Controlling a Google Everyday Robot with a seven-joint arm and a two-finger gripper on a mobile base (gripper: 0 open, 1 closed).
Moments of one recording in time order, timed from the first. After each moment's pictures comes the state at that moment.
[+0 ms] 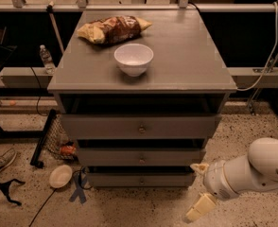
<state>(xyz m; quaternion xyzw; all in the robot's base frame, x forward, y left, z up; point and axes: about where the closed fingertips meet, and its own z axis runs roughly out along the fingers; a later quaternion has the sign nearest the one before) 0.386 -0.155 0.609 -0.51 0.79 0.24 0.22</state>
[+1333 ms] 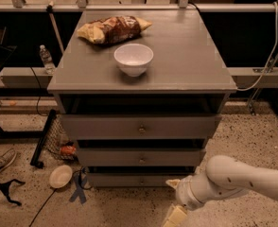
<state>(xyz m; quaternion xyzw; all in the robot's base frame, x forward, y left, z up) 0.387 -0.098 0.490 -0.55 0.77 0.27 0.19</state>
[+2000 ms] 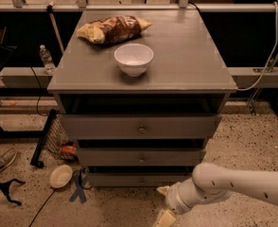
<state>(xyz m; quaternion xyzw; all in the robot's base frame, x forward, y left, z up) 0.389 -0.067 0.424 -0.54 0.77 0.31 0.17</state>
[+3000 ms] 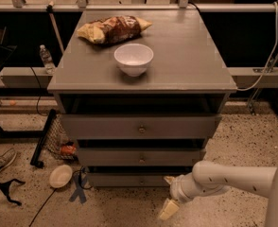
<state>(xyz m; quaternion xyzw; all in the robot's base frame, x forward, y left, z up) 0.457 -0.103 0.363 -0.57 0.77 0.22 0.21</state>
